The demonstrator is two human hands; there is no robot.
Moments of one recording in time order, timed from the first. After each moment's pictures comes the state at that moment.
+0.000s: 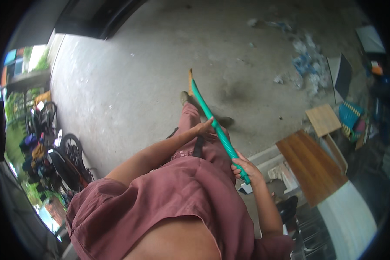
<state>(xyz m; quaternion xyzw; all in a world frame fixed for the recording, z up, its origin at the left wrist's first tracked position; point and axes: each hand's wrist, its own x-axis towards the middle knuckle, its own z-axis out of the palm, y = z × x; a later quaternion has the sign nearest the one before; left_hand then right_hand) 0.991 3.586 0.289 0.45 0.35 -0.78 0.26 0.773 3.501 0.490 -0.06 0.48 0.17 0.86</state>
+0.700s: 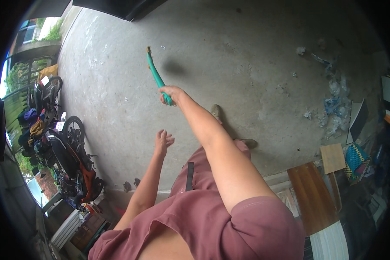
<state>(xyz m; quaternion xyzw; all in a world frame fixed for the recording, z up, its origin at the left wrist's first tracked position) 1.349 3.783 0.325 0.74 0.28 -0.36 0.50 1.464 3.581 0.288 -0.03 0.35 0.31 0.88</state>
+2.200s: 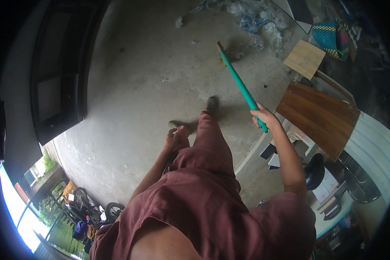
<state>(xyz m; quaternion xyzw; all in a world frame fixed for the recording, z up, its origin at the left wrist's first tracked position) 1.065 3.454 0.333 0.72 -0.40 -0.56 0.15 0.688 3.274 0.418 -0.16 0.62 -0.02 0.76</state>
